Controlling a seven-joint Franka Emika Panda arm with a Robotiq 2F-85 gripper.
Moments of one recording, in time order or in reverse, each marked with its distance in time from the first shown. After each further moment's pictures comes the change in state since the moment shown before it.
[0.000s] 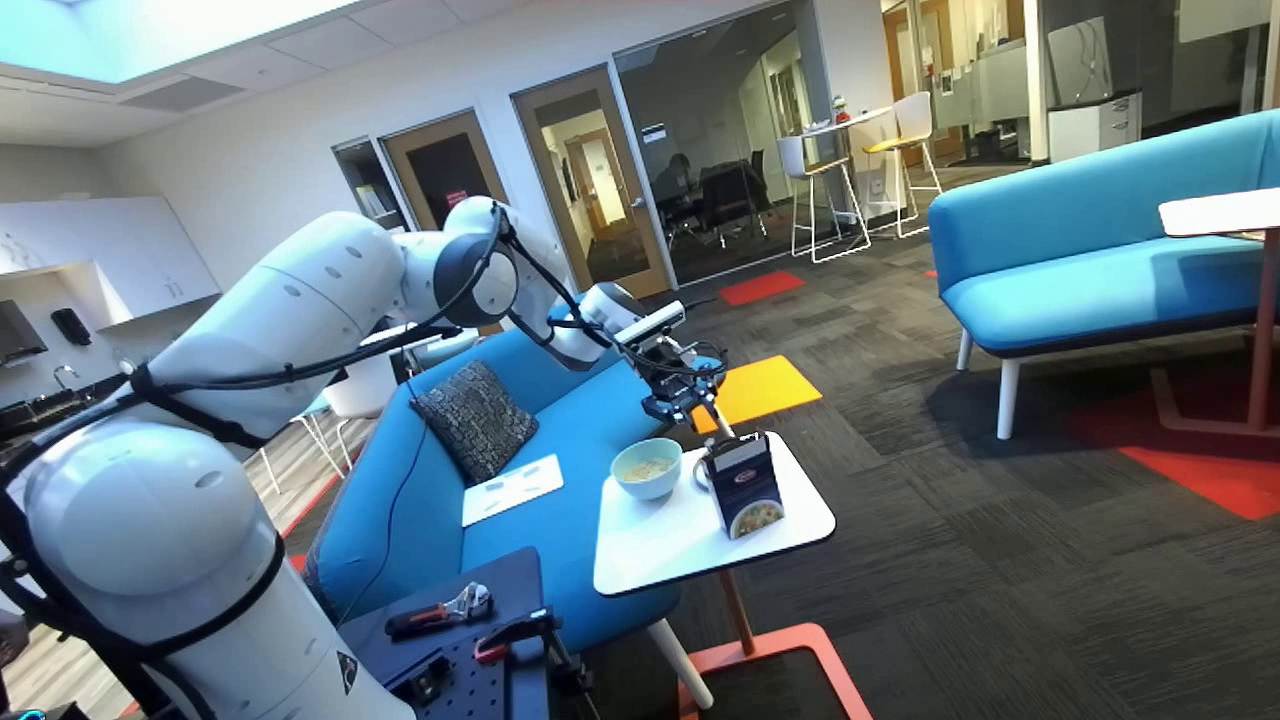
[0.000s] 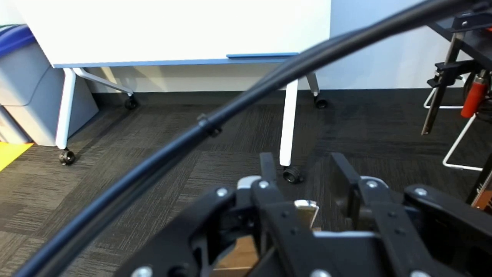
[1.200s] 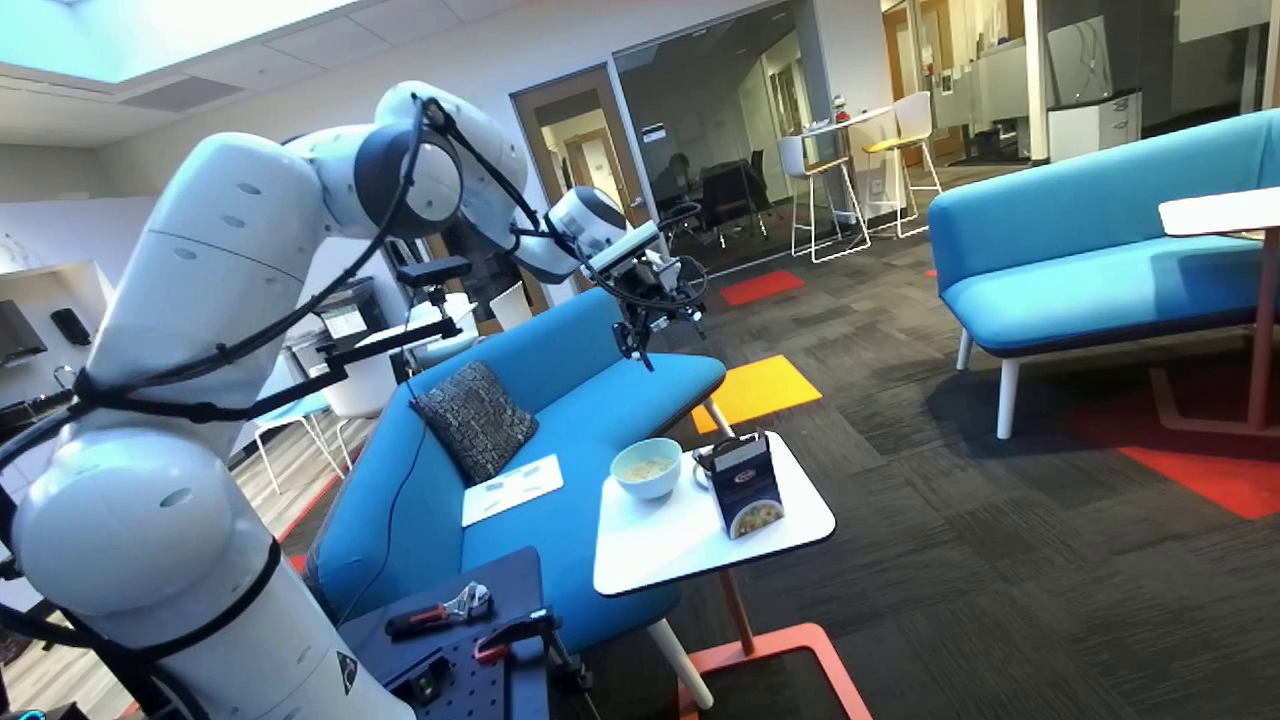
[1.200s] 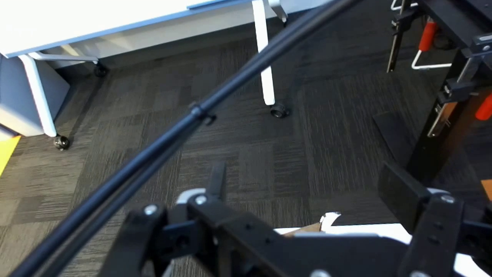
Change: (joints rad) arm -0.153 -0.384 0.106 -0.241 0.179 0.116 0.164
